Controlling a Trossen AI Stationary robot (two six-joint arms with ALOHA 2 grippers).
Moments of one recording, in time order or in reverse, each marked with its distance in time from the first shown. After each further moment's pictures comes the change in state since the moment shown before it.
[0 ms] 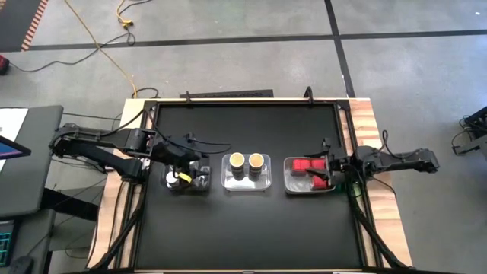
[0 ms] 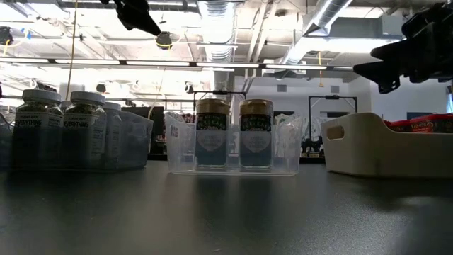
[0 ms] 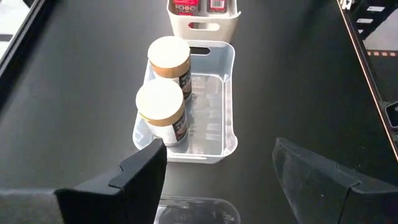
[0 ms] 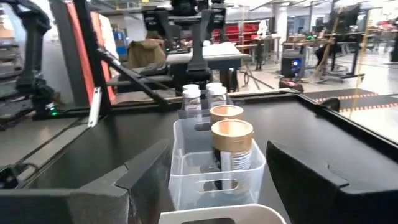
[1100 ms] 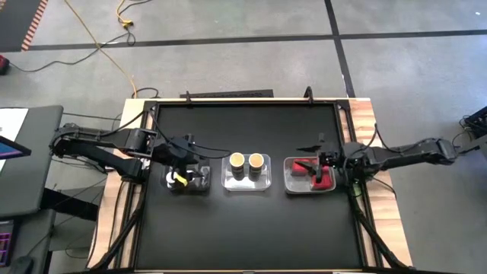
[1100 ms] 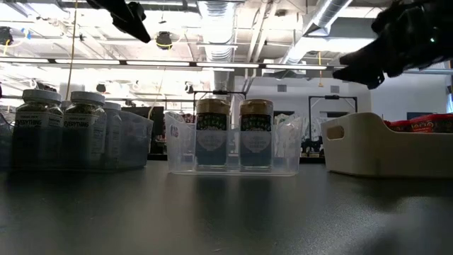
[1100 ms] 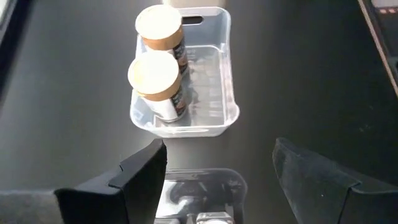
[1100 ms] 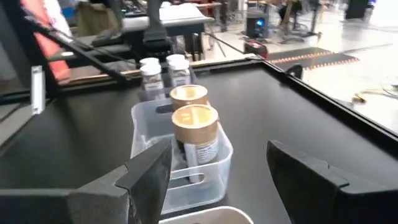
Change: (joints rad) left arm -0.001 -0.001 0.000 -0.098 0.026 0.082; right arm -0.024 0.469 0.181 0.118 0.118 0.056
